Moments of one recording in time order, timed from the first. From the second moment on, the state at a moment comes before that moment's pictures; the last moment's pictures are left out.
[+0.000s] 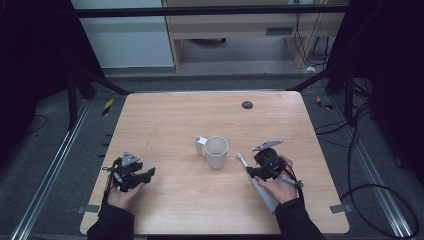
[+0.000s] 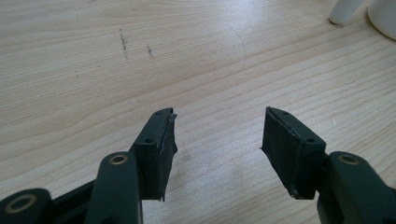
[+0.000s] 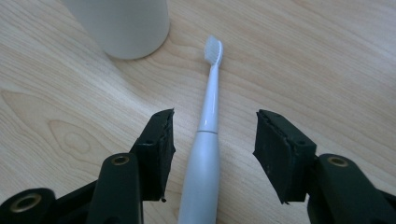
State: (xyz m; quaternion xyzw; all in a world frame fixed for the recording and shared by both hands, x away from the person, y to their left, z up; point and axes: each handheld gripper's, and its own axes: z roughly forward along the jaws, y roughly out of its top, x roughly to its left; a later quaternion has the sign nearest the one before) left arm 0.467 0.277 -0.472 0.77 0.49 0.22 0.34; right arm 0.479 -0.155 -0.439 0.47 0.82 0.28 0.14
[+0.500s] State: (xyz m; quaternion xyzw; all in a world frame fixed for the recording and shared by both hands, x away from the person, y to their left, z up) left arm 0.466 0.276 -0.472 0.77 0.49 0.22 0.34; right arm 0.483 -0.152 -0.455 0.47 0.84 0.23 0.12
